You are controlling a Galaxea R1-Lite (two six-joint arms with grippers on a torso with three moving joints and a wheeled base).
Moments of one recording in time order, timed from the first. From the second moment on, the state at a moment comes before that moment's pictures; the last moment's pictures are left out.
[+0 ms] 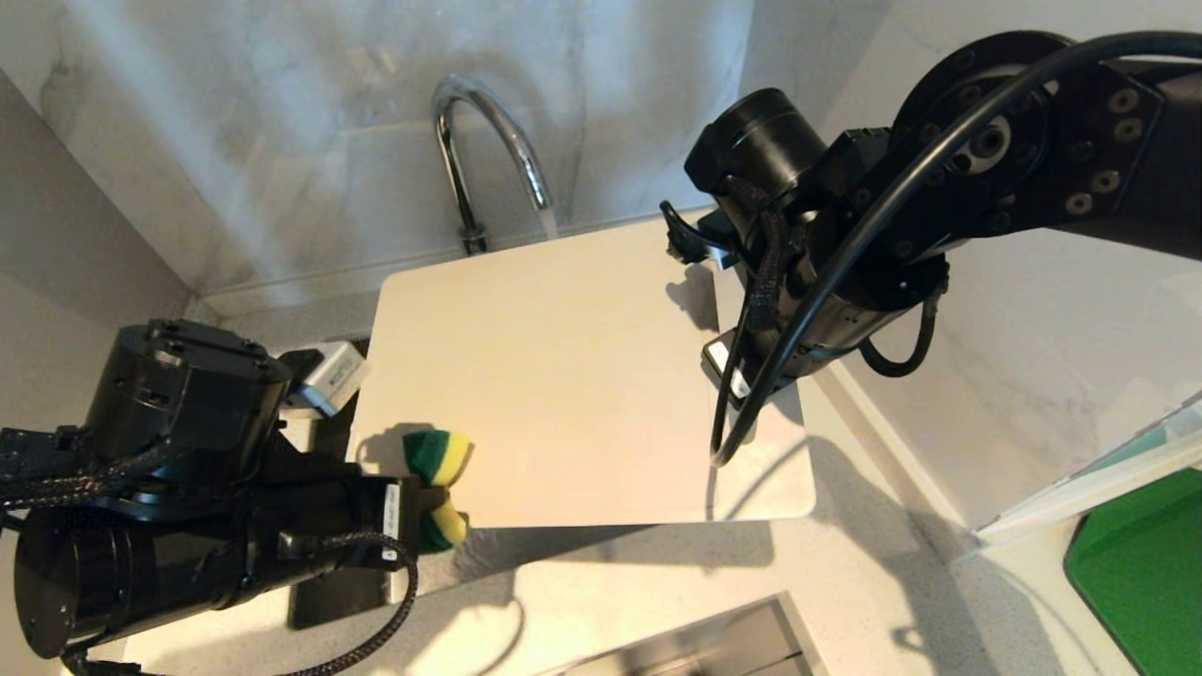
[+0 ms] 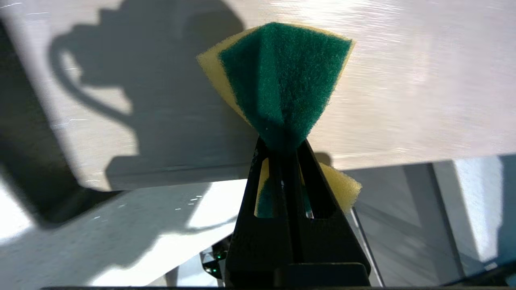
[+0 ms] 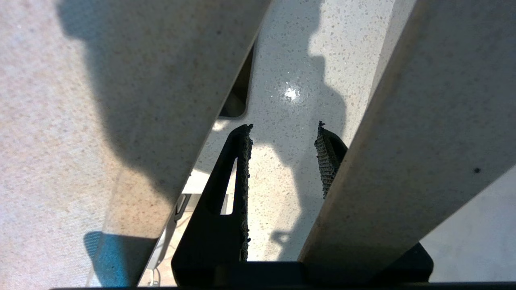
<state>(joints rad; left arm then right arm) -0.81 1.49 -0.88 -0.03 0.32 -0.48 0.61 1.89 -1.95 0.94 -0.45 -0.02</state>
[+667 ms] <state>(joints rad) -0.47 1.37 -0.63 -0.17 0.14 -0.42 0.61 1.87 -1.95 0.94 -0.45 -0.02</state>
